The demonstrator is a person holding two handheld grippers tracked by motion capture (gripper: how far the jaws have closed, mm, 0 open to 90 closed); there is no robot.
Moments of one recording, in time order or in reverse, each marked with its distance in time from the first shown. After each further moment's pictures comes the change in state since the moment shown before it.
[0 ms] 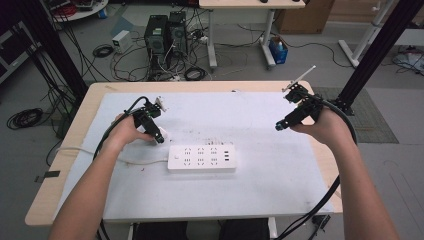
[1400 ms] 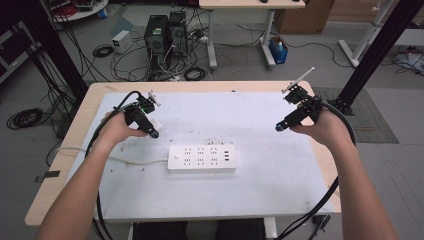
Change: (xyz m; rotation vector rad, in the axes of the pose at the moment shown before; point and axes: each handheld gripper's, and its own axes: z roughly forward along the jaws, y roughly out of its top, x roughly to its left) left arm -0.015 -0.016 -0.056 -0.123 0.020 0.025; right arm -0.002 -0.001 0.007 0.025 -0.007 0.021
